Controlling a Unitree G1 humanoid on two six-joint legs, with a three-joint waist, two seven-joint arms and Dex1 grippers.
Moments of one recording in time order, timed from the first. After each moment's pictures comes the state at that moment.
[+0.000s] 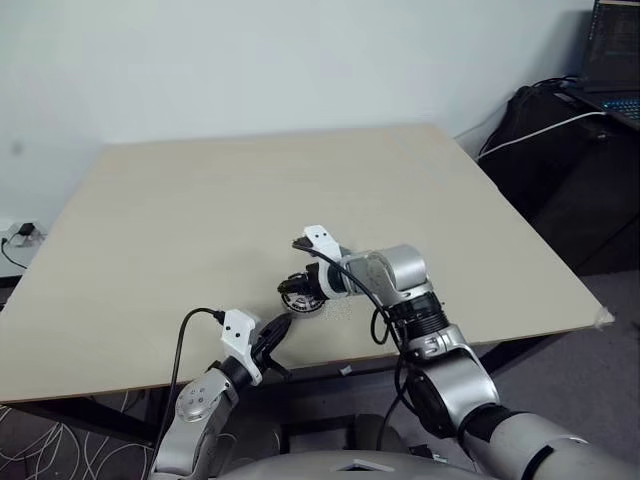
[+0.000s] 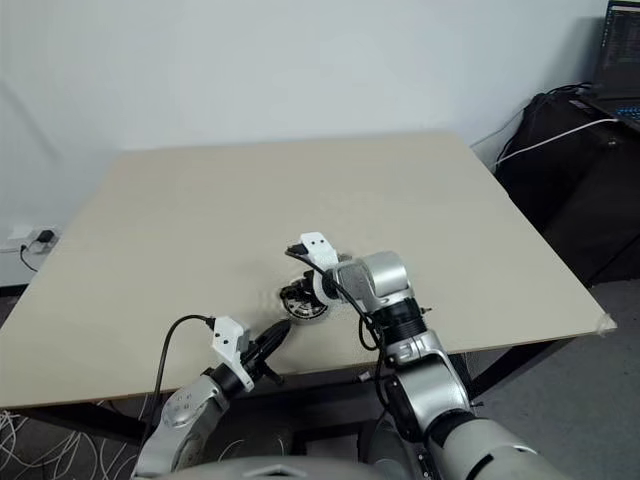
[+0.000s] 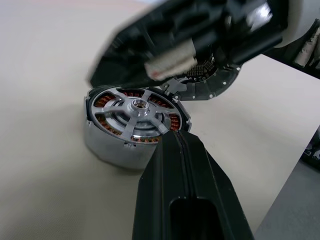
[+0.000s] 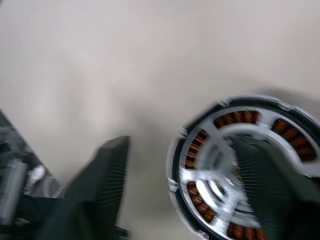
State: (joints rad) left arm 0.29 0.16 -0.17 -0.07 -0.25 -0.01 -0.55; right arm -0.69 0.04 0.13 0.28 0.27 1.27 0.46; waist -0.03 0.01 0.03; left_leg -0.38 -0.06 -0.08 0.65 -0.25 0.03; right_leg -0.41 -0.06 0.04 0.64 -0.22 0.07
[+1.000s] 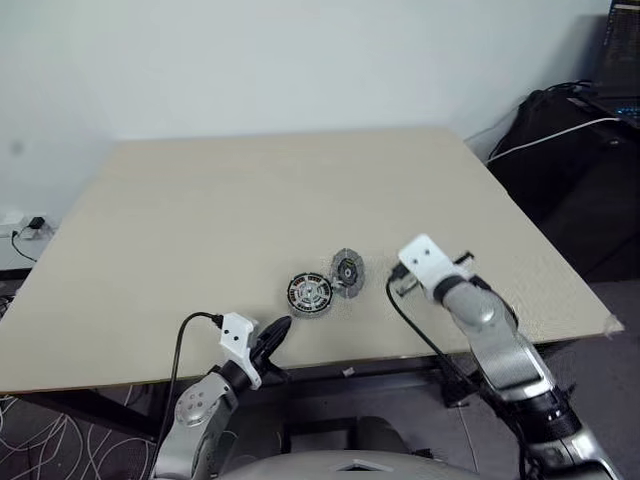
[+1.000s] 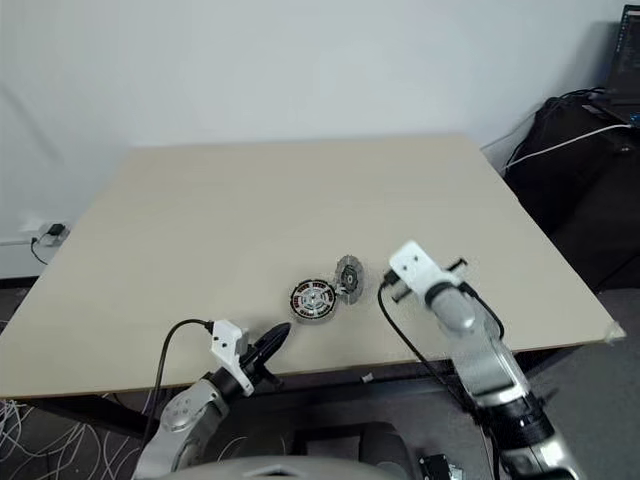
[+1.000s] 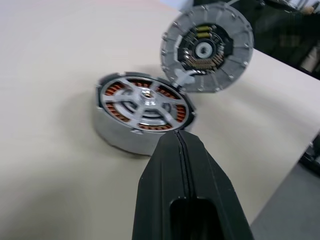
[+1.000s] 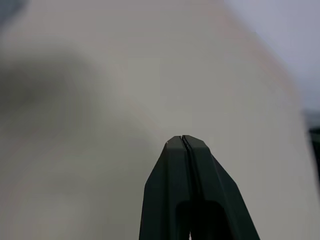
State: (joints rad) left arm 0.31 0.15 -0.17 -0.08 -0.26 0.01 -0.55; right arm -0.05 -0.52 0.24 -0.26 -0.22 0.58 0.30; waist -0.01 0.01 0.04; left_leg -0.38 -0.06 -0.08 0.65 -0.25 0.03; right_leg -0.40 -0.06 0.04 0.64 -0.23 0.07
